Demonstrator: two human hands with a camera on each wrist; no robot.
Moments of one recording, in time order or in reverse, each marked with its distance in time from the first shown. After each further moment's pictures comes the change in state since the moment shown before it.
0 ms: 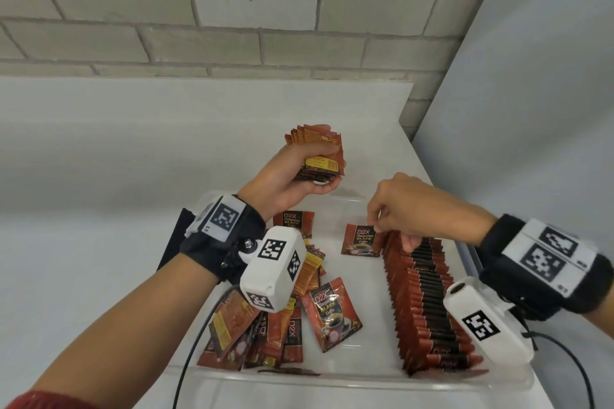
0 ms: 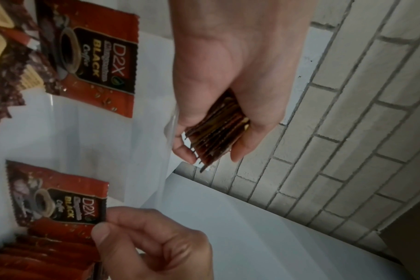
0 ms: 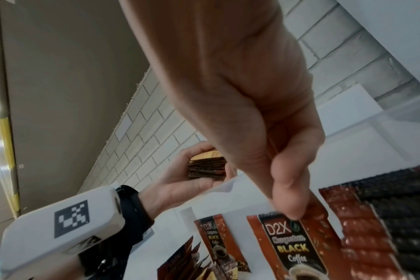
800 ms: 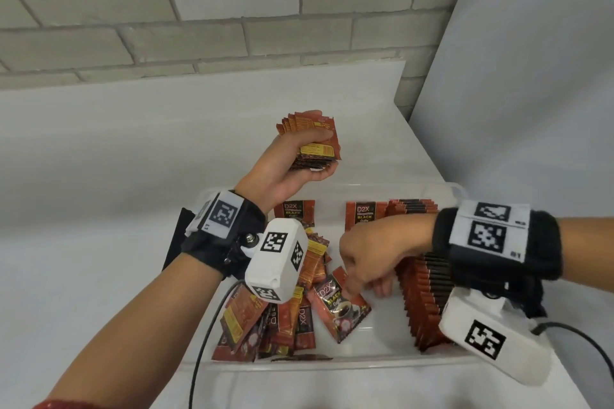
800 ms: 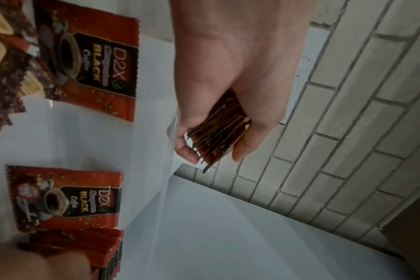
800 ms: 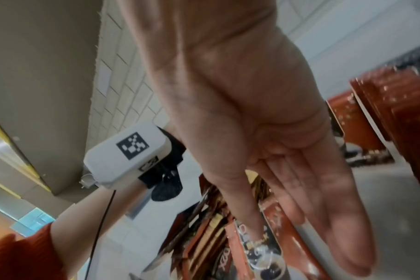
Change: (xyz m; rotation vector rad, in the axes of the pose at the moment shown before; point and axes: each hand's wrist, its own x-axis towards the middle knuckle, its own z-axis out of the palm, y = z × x) left_hand -0.001 0.000 0.001 0.022 0.034 -0.020; right_hand -0.005 -0.047 0.043 0.072 -0.620 0.028
